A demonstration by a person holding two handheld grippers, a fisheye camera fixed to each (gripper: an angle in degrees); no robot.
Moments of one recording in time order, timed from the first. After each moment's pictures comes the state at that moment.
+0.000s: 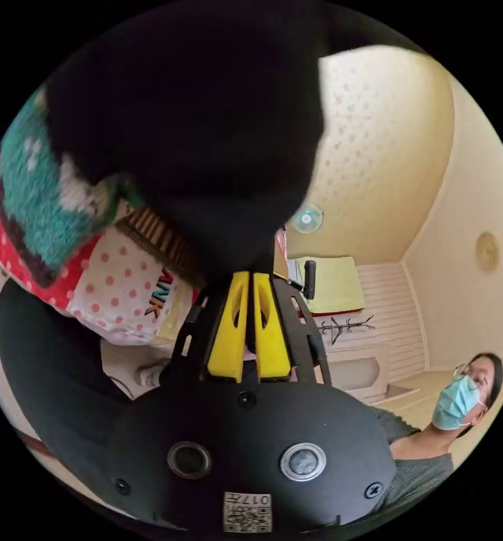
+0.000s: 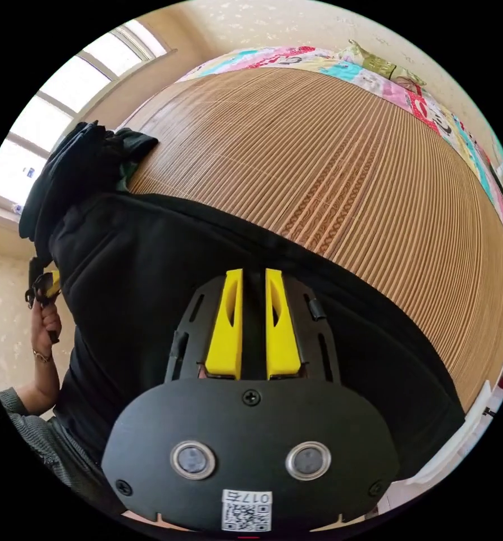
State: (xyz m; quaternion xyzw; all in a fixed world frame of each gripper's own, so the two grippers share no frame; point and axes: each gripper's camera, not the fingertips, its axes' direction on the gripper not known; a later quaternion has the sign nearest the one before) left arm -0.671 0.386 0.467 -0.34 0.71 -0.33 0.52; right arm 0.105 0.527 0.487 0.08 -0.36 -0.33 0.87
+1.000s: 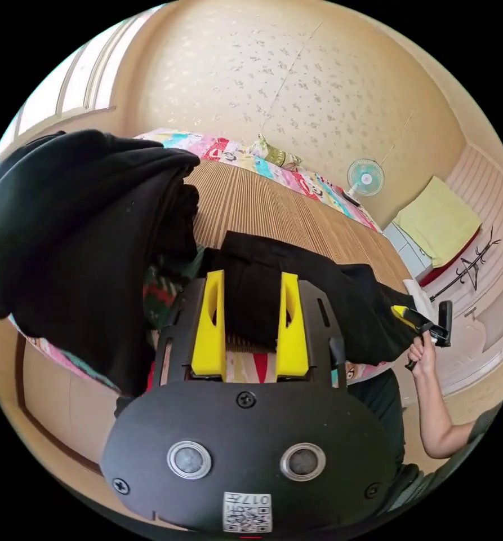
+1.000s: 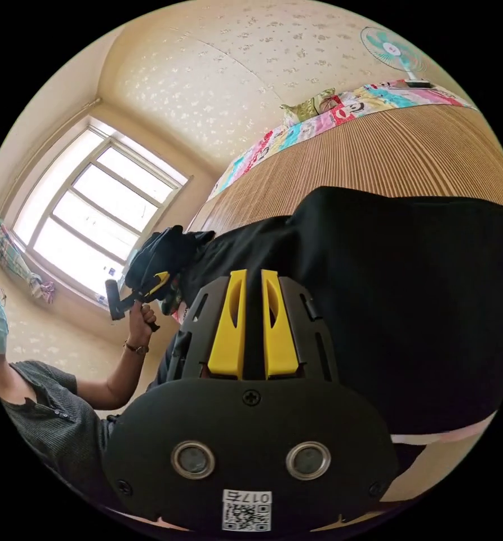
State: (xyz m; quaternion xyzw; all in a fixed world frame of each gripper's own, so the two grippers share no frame) left arm -0.605 0.292 0.336 -0.21 0.54 -0.09 0.81; right arm 0.335 0.676 0.576 0.18 -0.62 -0.09 0.76
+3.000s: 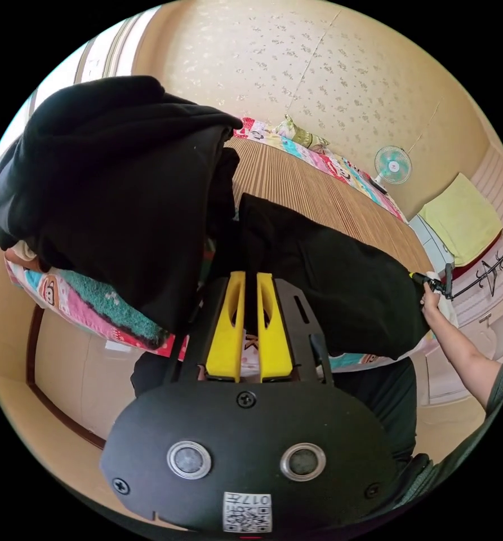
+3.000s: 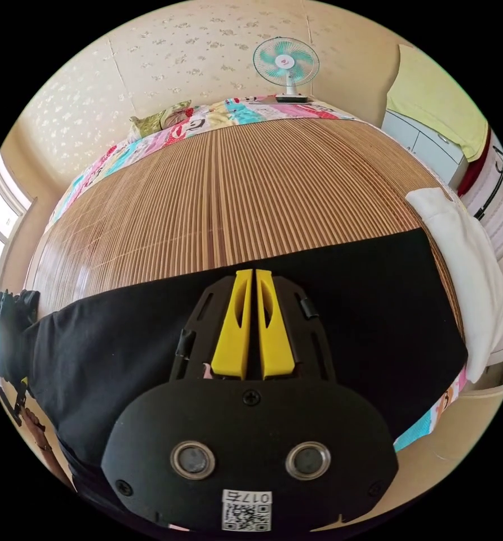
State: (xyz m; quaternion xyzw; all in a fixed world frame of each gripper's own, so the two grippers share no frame) left arm -0.591 0.367 0.331 -0.26 0.49 -0.08 0.83; right arm 0.372 0.504 0.656 0.16 -0.30 0.08 0.94
